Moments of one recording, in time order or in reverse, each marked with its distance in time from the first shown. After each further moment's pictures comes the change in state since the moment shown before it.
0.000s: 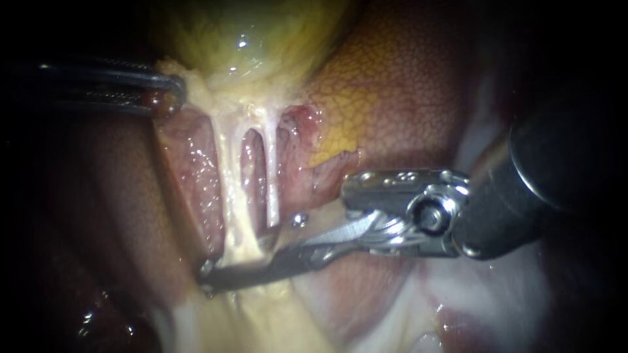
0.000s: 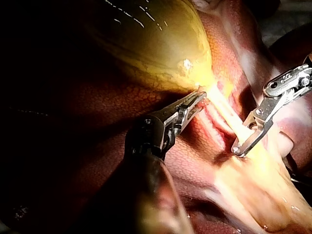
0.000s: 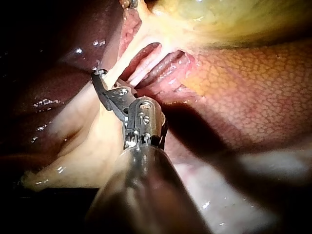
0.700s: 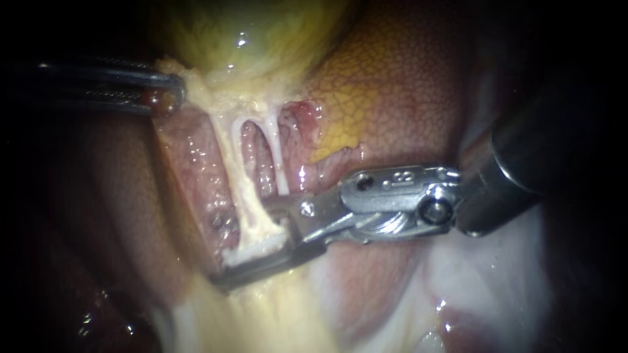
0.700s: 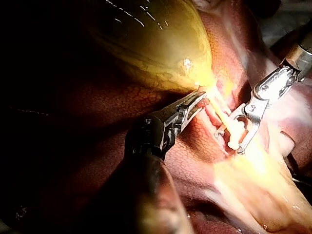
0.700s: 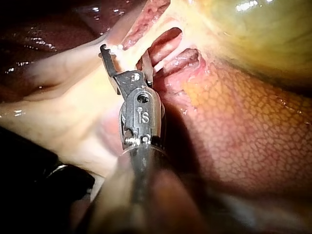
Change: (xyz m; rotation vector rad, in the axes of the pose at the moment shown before) right arm -0.003 0.006 0.000 -0.084 0.048 -0.436; left arm 0.000 0.000 0.000 0.001 0.000 0.000
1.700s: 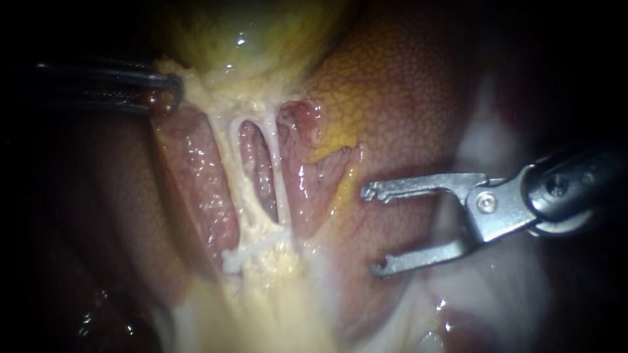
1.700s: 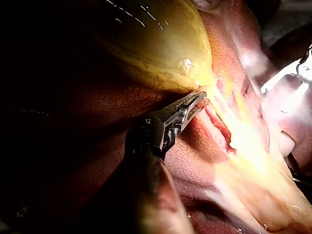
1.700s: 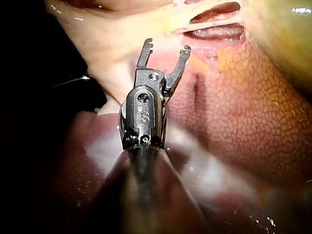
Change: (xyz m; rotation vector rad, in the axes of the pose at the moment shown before) right arm 0.003 -0.004 -0.017 -0.145 -0.023 -0.238; left arm 0.000 0.000 0.000 0.001 0.000 0.000
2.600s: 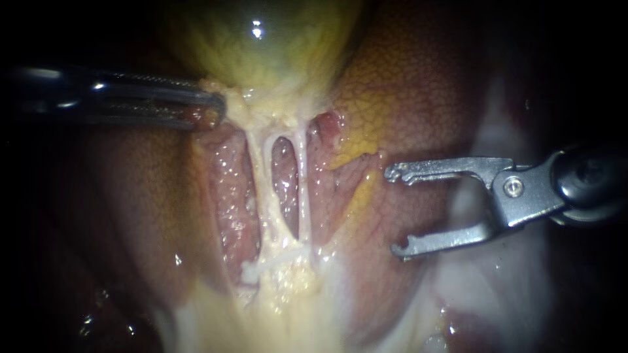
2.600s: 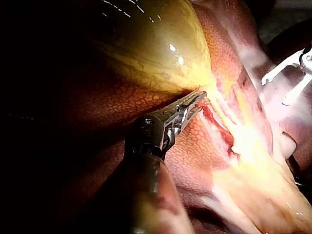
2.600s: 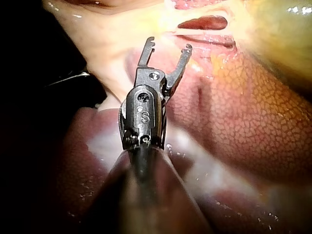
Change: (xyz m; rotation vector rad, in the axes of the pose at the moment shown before) right arm 0.000 0.000 -0.002 -0.029 -0.002 0.015; left arm 0.003 0.001 0.007 0.009 -0.007 0.019
